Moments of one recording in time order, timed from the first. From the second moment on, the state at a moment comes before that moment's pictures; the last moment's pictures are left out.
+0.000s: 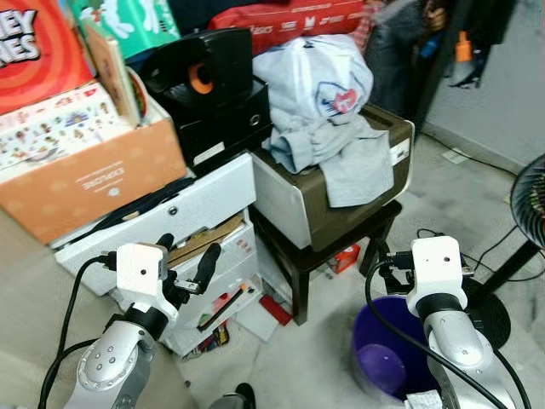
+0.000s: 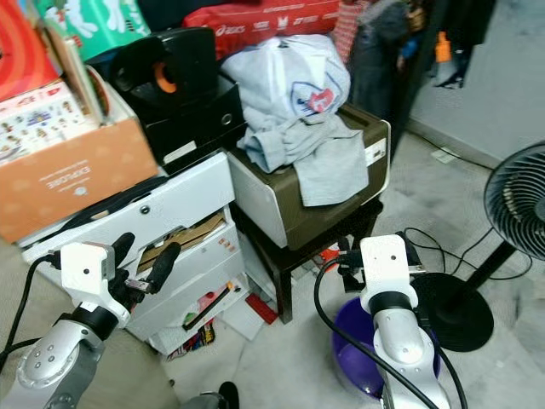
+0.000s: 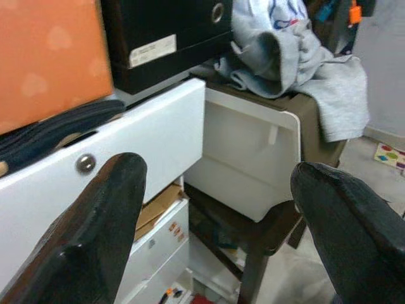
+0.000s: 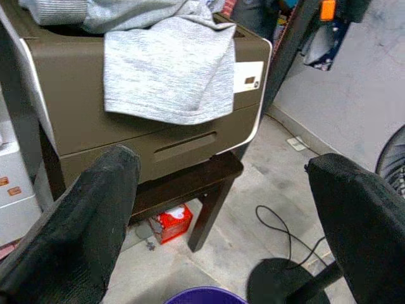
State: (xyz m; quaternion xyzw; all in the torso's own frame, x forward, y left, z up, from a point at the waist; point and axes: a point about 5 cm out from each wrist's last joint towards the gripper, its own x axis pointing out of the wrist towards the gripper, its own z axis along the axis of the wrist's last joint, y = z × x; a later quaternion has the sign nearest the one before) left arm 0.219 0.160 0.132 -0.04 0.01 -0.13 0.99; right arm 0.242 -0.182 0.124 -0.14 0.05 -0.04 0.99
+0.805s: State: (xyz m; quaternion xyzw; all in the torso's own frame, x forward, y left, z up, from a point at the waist) left arm 0.218 0.156 0.131 -0.05 0.01 -0.15 0.99; right arm 0.242 -0.181 0.125 -0.13 0.05 -0.04 0.99
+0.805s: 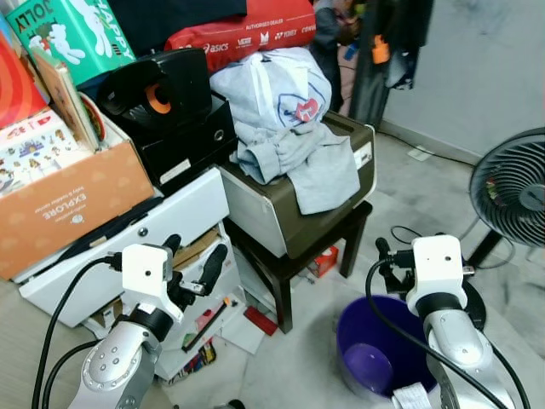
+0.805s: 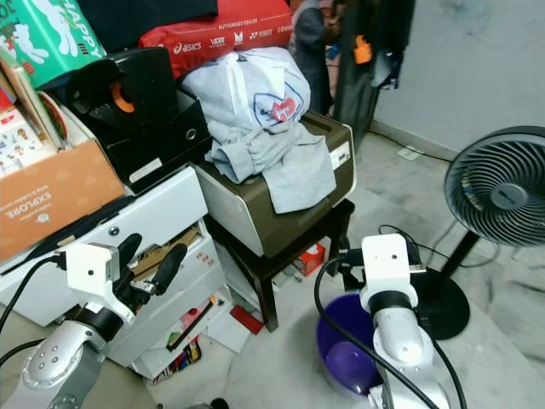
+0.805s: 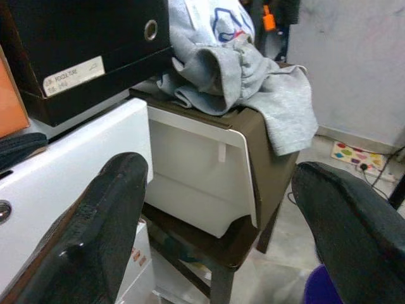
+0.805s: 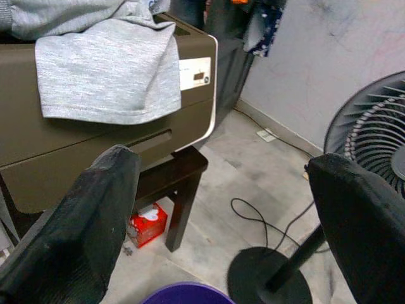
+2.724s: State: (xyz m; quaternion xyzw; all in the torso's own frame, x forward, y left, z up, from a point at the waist) left arm 0.220 0.156 0.128 -0.05 0.02 -0.14 0.99; right arm 0.247 -0.180 0.123 -0.14 0.04 -0.04 0.99
